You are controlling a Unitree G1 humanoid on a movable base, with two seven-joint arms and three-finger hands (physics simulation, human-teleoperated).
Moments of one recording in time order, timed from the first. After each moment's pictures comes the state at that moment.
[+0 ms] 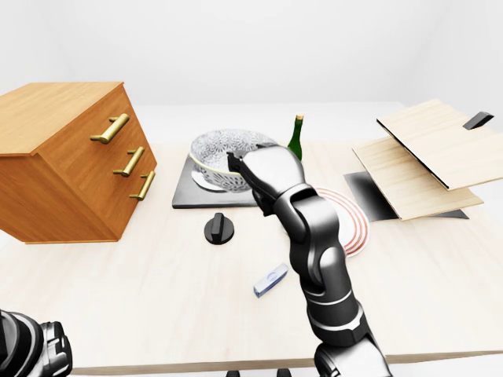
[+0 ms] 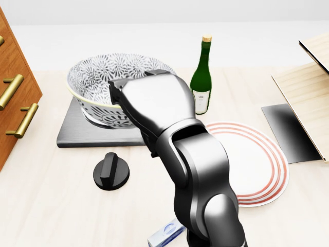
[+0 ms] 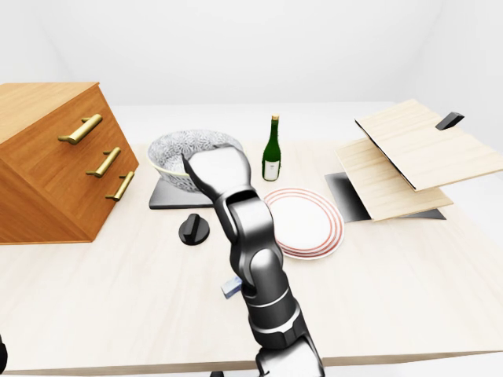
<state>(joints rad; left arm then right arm) -0.62 0.77 0.38 -0.97 -1.49 0.09 0.52 -0.58 0.21 0.22 -0.24 -1.50 0.09 0.70</state>
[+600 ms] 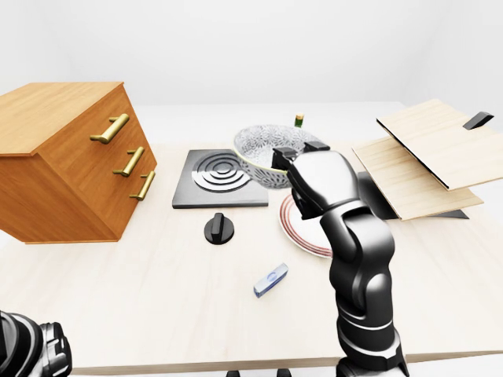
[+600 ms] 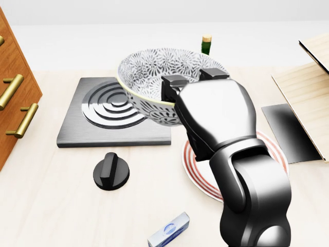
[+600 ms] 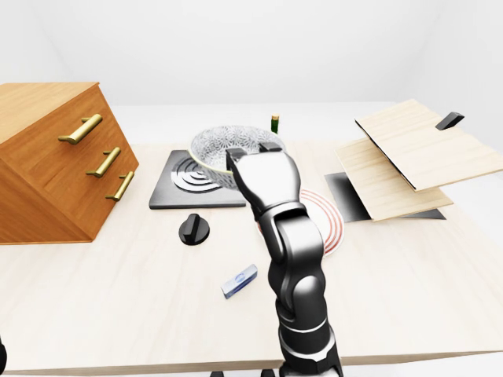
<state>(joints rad) -0.62 0.78 0.38 -0.97 -1.49 0.09 0.52 -0.43 0.08 0.14 -0.50 -1.49 0.09 0.70</state>
